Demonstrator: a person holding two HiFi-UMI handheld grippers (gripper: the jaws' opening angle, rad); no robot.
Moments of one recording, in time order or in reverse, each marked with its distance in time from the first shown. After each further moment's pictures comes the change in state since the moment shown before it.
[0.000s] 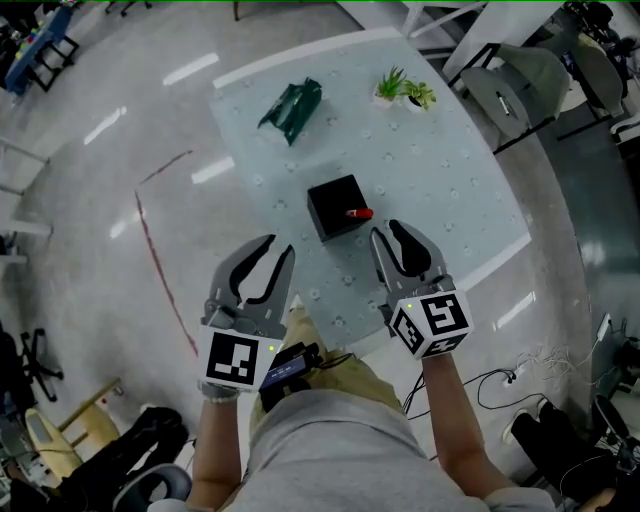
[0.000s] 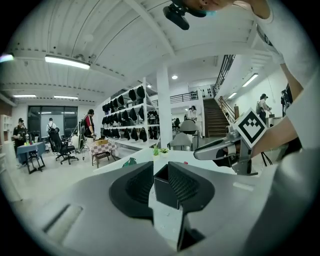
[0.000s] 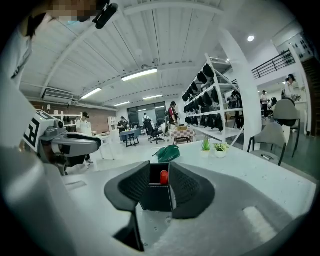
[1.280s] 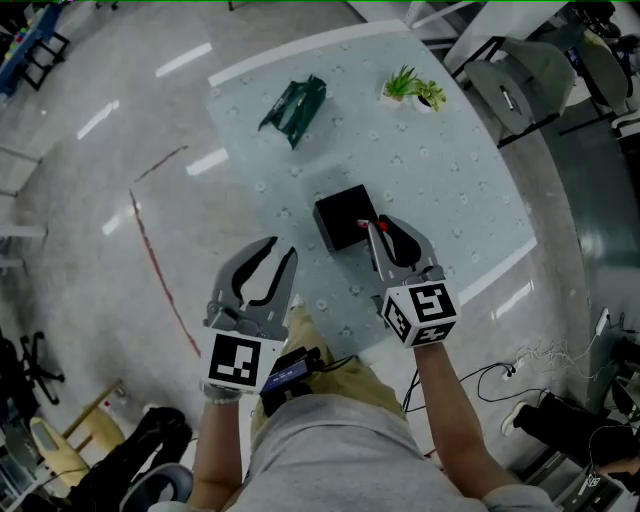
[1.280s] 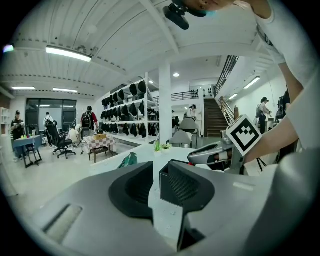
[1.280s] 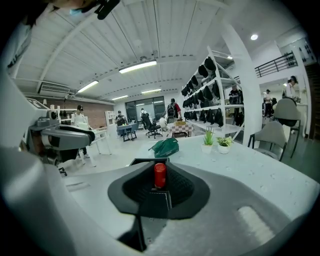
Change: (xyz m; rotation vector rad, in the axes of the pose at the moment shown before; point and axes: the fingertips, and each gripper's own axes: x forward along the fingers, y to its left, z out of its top) left arm 0.021 0.024 -0.021 -0.043 0.031 -0.029; right arm 0.053 -0.007 -0.021 -0.016 0.066 -0.031
